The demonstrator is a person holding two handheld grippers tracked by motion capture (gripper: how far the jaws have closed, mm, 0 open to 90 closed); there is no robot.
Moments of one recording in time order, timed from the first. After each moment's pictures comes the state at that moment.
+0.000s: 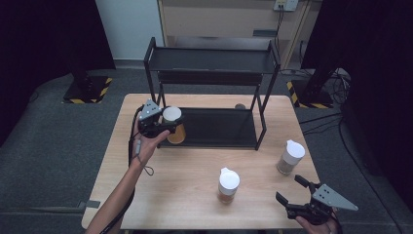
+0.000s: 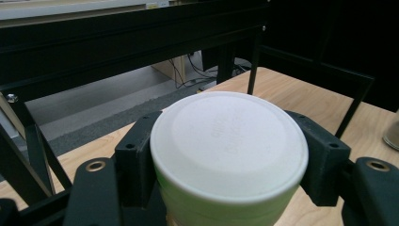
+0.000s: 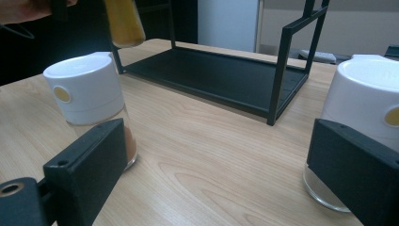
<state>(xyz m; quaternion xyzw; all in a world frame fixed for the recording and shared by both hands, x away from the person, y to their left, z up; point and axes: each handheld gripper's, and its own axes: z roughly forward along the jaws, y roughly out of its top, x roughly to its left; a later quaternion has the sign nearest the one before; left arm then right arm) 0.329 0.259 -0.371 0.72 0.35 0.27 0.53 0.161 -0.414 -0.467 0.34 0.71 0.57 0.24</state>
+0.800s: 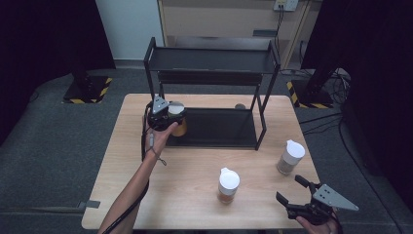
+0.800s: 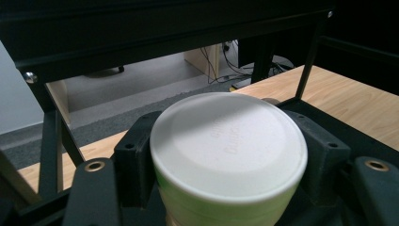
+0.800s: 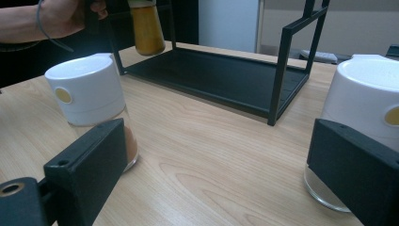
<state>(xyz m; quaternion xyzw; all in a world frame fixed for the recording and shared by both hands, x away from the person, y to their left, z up) 0.359 0.228 -0.398 0.70 0.40 0.32 0.50 0.161 -0.415 -0.468 0.34 0.70 0.58 0.23</state>
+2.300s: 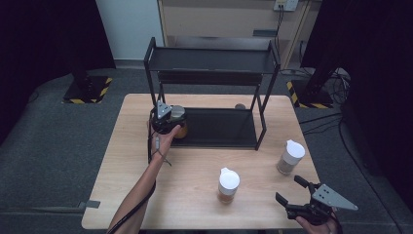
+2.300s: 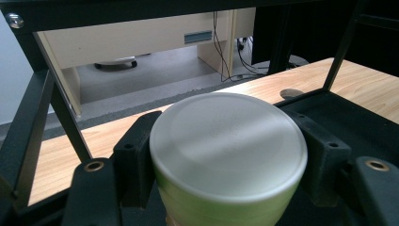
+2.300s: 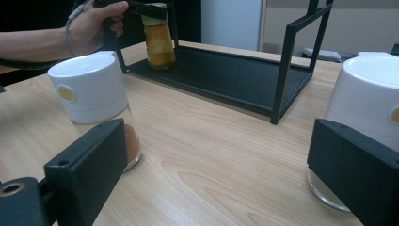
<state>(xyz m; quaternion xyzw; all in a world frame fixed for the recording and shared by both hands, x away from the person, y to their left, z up) 0.370 0.219 -0.438 0.68 0.43 0.33 0.49 0.163 -0.415 -0.468 0.34 0.71 0.58 0.23</state>
